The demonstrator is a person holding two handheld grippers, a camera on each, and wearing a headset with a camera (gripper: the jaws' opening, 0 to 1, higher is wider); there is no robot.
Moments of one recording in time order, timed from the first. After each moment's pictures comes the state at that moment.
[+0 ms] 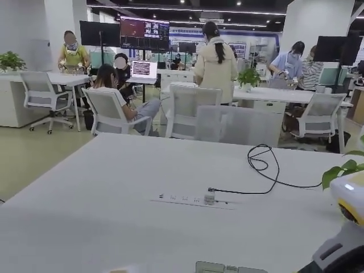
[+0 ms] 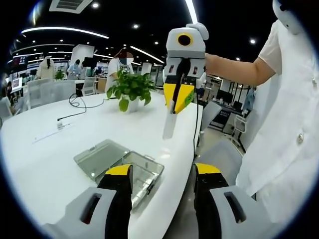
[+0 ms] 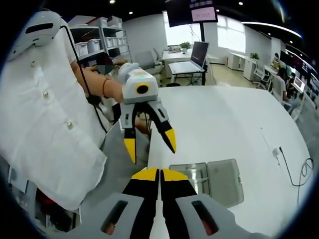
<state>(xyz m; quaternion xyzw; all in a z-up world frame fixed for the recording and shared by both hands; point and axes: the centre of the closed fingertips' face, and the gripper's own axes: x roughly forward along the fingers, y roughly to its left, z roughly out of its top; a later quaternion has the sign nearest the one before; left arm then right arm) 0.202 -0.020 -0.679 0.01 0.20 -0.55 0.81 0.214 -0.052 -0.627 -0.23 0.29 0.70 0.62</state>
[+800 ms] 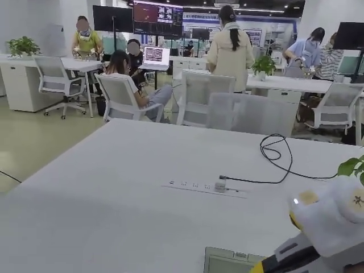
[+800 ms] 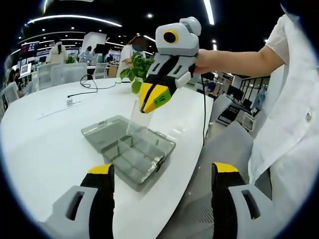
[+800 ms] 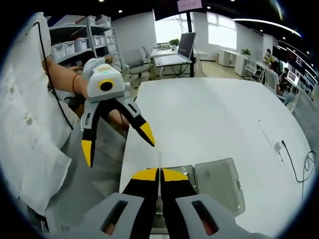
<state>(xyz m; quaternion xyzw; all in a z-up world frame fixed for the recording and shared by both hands) 0.202 0.006 -0.731 0.00 0.26 -0.50 0.83 0.267 -0.012 -0.704 -0.23 0.30 0.67 0.64</state>
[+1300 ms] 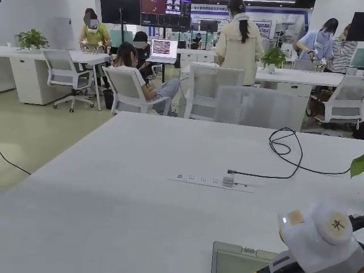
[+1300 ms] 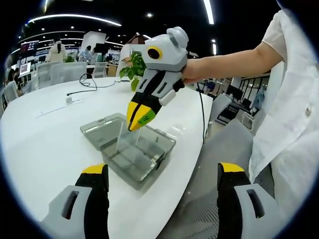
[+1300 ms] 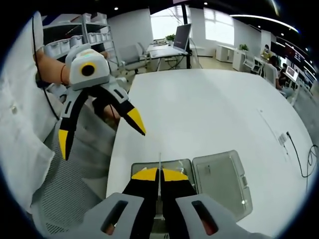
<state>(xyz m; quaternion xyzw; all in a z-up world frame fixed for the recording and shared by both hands) 0.200 0.005 -0.736 0.00 0.26 -0.51 0.82 0.278 -0.009 -0.746 -0.23 0.31 0.66 0.65</state>
